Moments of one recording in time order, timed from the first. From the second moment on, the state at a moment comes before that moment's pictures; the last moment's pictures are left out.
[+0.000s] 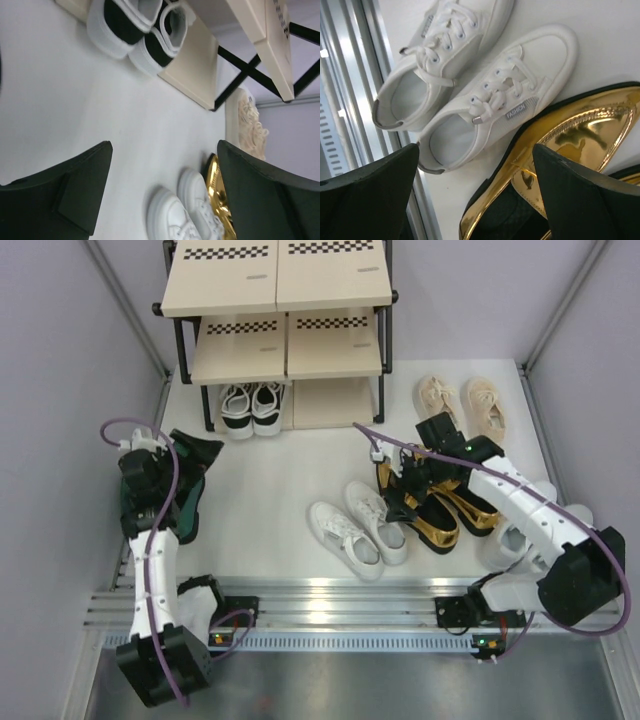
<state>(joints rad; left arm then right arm) 0.33 0.86 0.69 -0.18 0.46 -0.74 0.49 1.30 1.11 -0.89 -0.63 -0.65</state>
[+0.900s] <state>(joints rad) -0.46 0.88 0.70 -0.40 0.17 -1.03 0.64 1.40 0.88 -0.62 -0.25 -0.44</state>
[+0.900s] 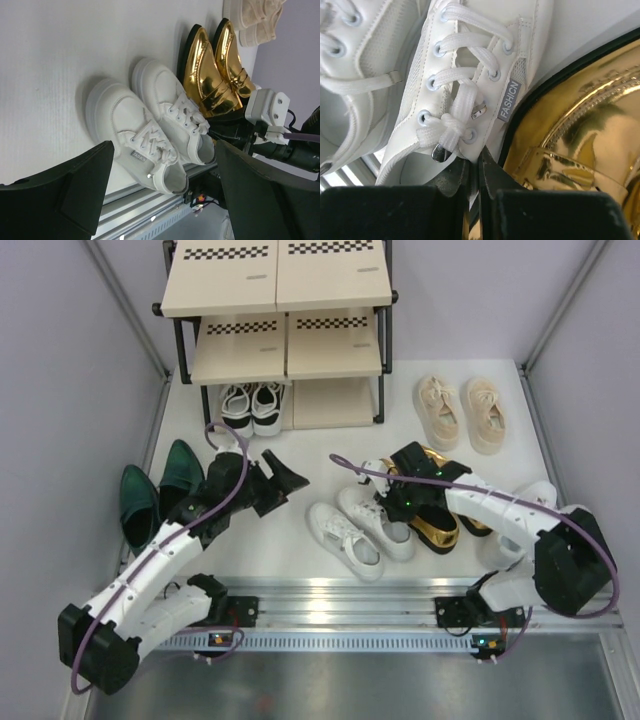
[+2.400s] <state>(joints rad) -0.39 1.19 0.60 0.27 0.38 -1.21 0.49 1.08 1.11 -0.67 -0.78 -0.78</state>
